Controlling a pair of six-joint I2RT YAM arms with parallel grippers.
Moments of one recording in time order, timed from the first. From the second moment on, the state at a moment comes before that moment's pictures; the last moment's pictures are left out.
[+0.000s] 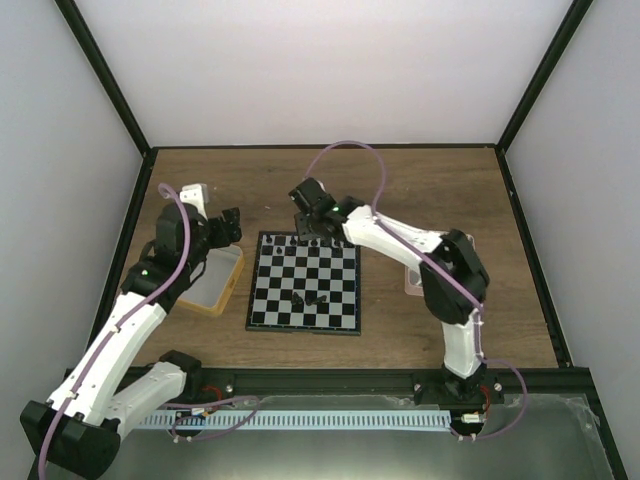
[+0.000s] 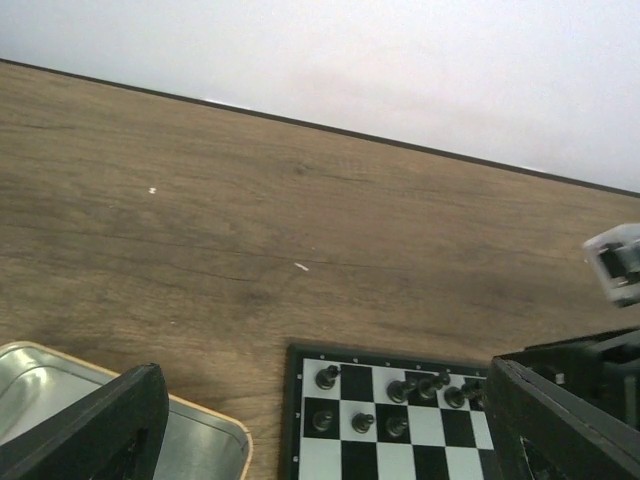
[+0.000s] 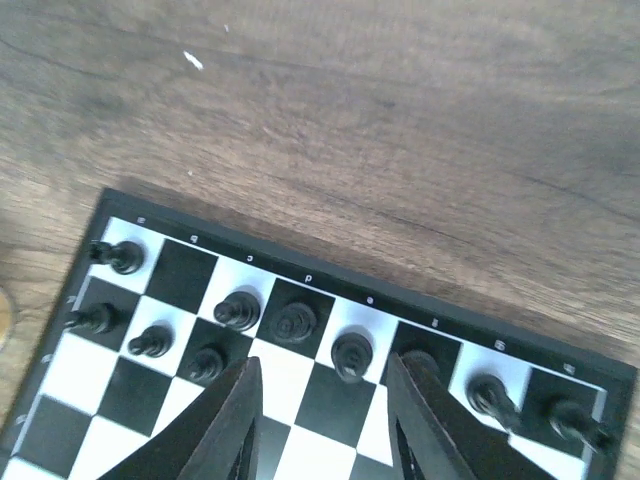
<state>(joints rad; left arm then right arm) -0.35 0.90 0.88 -0.44 -0.17 -0.39 0.80 1.98 1.60 -0.60 0.23 0.45</state>
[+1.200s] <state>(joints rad) -0.81 1.34 0.85 -0.54 0.04 -0.62 0.78 1.32 0.76 -0.30 0.19 0.70</state>
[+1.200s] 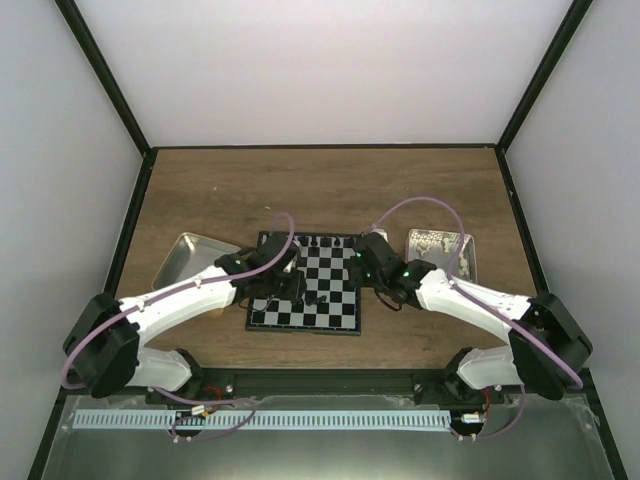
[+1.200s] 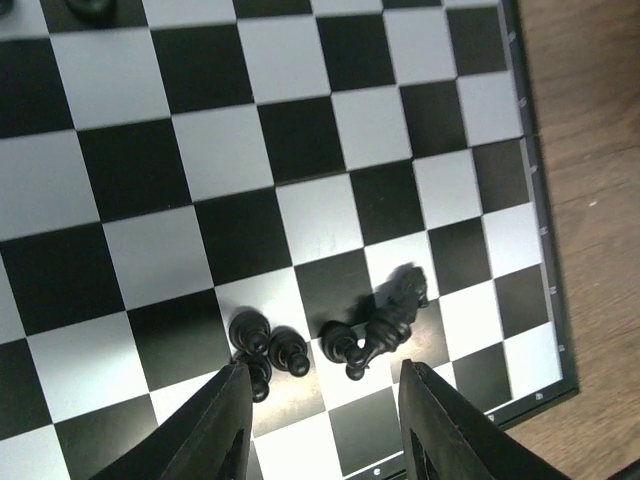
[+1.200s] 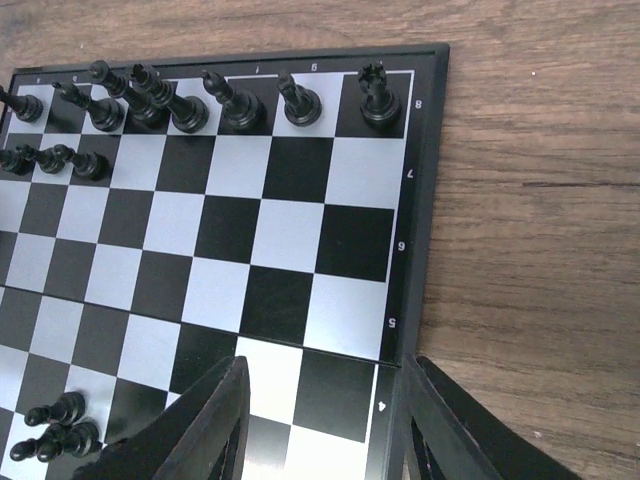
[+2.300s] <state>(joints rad) -0.83 1.53 0.91 -0.58 -0.08 -0.63 0.78 1.30 0.72 -0.25 0.15 0.67</state>
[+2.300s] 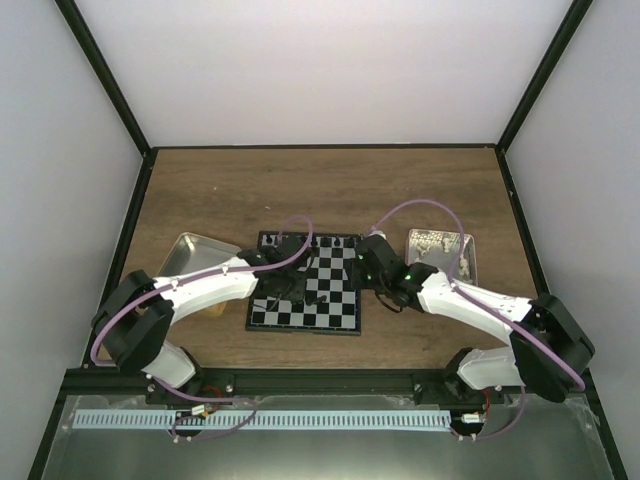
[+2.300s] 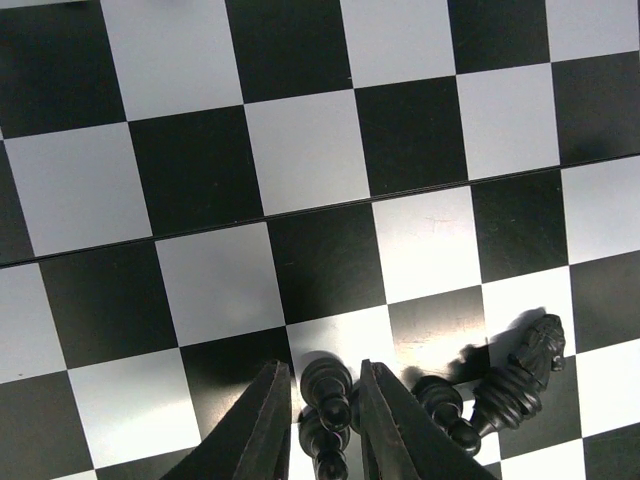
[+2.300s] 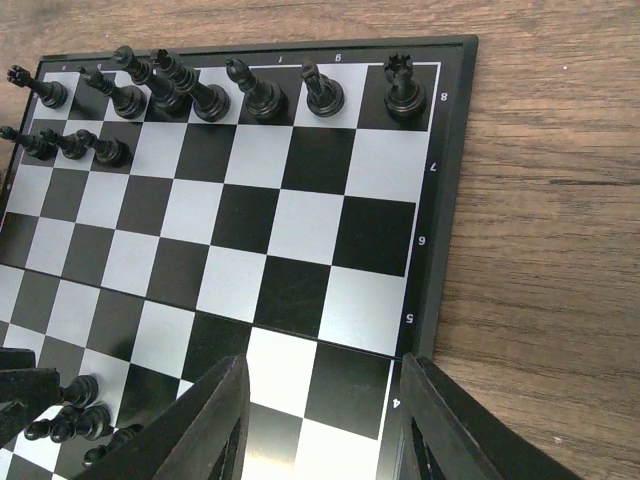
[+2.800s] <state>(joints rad) -0.83 1.55 0.91 -0.59 -0.07 -0.62 0.78 1.30 0.71 -0.25 0.15 0.67</state>
